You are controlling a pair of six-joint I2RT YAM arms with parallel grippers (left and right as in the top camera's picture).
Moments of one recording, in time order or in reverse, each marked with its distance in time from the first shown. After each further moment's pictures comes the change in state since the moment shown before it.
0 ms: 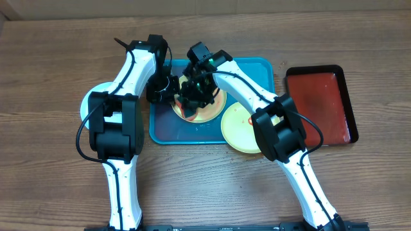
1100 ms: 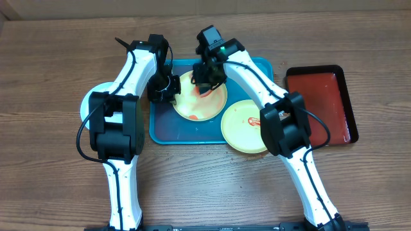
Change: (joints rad) left arm 0.000 0.000 0.000 0.015 0.004 0.000; right arm -0.059 0.023 0.111 0.092 0.288 -0.047
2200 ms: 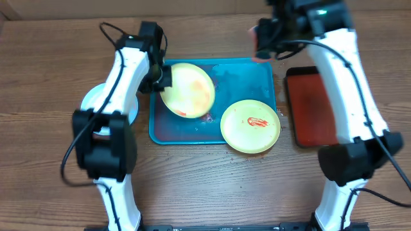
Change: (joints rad) left arm -0.010 -0.228 -0.037 0.024 -0.219 0.023; right arm -0.278 -0.547 -0.010 -0.345 0.102 -0.067
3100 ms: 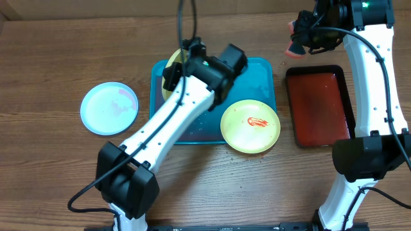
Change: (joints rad) left arm -0.504 -0.173 0.000 -0.191 -1.075 -0.258; right arm -0.179 0.001 0.000 -0.033 0.006 0.000
